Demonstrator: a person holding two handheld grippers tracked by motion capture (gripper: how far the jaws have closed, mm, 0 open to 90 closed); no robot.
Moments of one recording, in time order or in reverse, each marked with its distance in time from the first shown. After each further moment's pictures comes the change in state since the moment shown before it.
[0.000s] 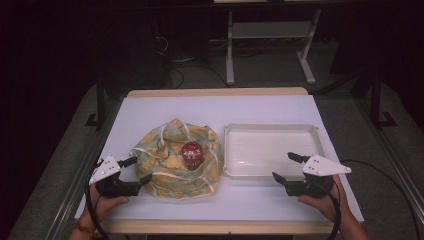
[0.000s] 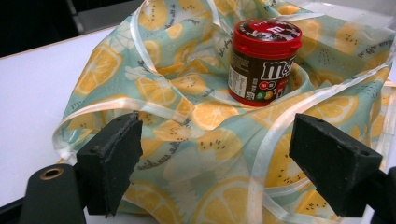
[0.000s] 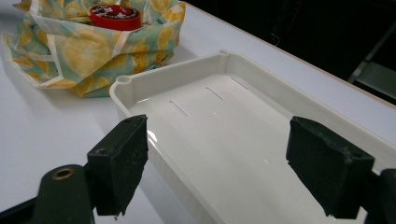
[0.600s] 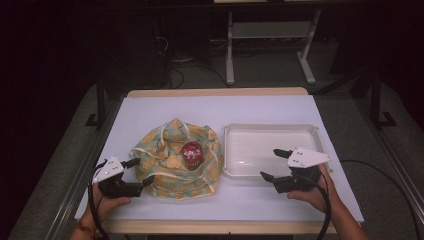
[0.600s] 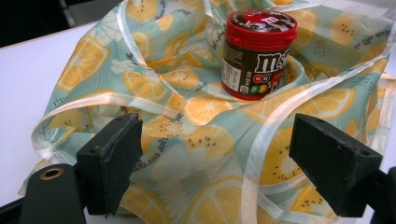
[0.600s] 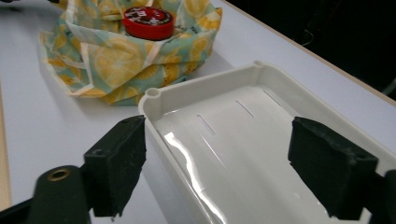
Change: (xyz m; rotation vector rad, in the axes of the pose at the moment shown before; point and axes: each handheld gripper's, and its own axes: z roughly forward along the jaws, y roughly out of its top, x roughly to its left) left arm -0.002 -0.002 0.005 0.019 -0.024 -0.001; right arm 0.007 0.030 0.022 0.048 0.112 -0.065
